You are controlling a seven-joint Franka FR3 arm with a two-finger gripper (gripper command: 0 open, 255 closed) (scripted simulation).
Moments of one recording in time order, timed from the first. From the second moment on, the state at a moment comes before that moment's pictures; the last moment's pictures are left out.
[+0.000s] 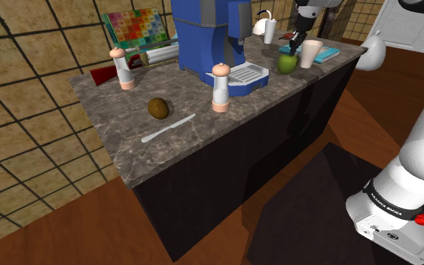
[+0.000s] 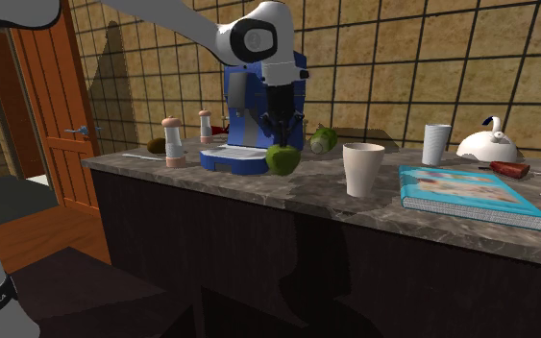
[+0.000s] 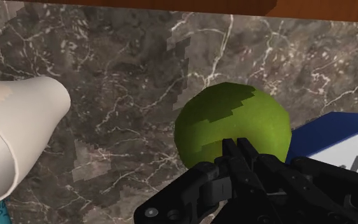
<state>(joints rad) -0.19 0.27 -0.38 -1.66 0.19 2.05 -0.73</state>
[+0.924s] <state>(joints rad) -0.20 0.26 -0.38 -1.49 0.18 1.87 -0.71</state>
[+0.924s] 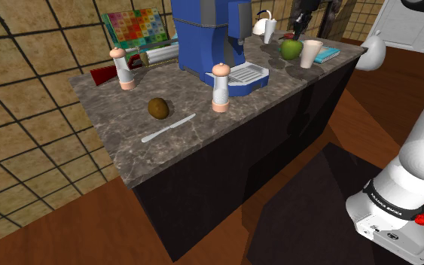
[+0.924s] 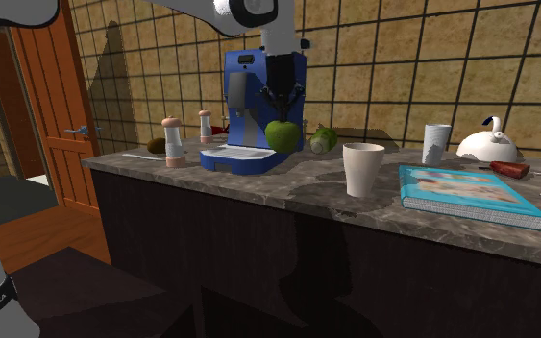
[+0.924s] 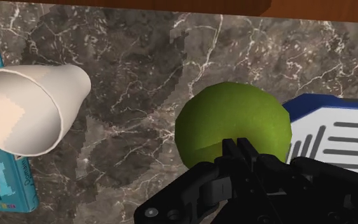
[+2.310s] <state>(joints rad) -0.08 0.18 -0.33 -1.40 0.11 1.73 -0.52</state>
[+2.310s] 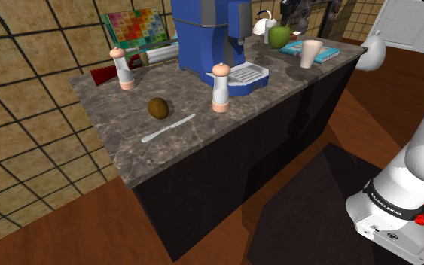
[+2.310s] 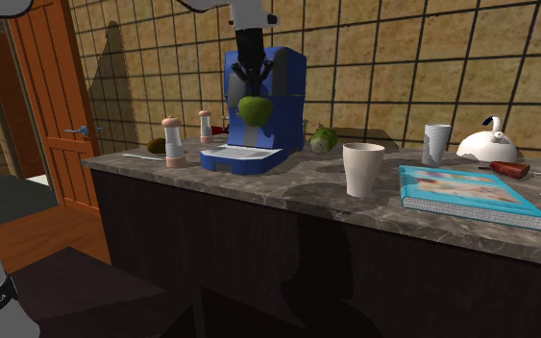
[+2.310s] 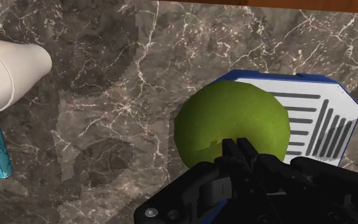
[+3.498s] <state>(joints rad) 0.18 0.17 -0.16 -1.41 0.01 1.75 -0.10</state>
